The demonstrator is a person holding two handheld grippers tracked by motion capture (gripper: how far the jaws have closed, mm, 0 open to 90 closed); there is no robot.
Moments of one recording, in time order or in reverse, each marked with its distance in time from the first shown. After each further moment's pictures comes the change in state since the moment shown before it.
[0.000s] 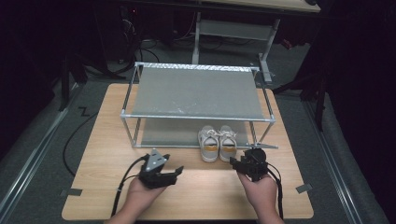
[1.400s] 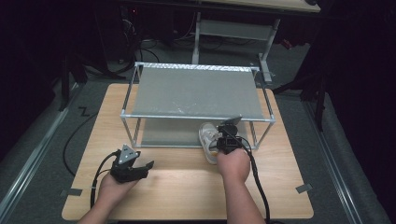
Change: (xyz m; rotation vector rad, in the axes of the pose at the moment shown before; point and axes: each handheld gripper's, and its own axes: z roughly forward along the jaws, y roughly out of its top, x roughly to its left) left arm 0.090 -0.037 -0.049 0.100 0.134 -0.022; right arm 0.063 0.081 0.058 0.311 -0.303 0.136
